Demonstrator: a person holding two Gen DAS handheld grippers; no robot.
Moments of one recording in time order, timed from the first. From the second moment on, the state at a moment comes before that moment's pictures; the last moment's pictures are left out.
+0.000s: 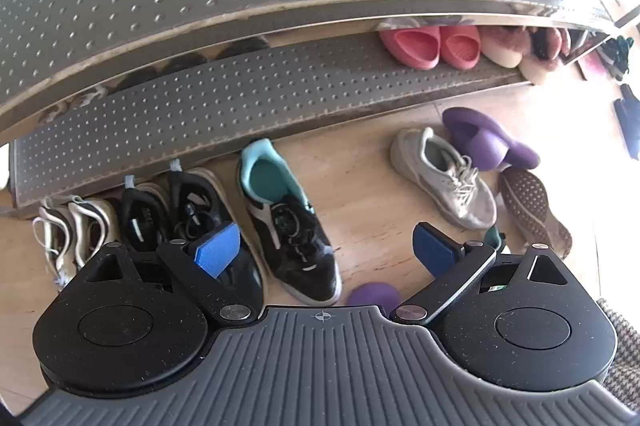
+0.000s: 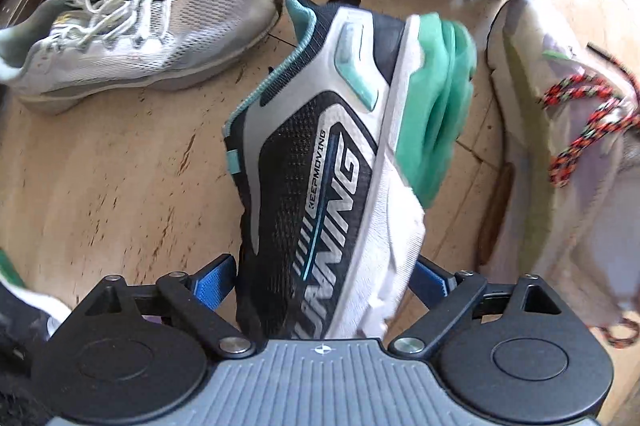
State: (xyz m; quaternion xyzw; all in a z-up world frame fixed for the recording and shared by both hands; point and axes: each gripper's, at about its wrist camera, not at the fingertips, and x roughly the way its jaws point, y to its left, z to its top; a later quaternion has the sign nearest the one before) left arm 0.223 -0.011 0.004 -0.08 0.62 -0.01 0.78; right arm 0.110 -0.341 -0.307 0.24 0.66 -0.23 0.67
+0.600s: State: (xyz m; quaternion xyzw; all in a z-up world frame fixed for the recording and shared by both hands) left arm 0.215 -0.005 0.019 -0.10 0.61 0.00 0.79; right arm 0.067 -0.272 -0.234 0.09 0.71 -0.05 0.70
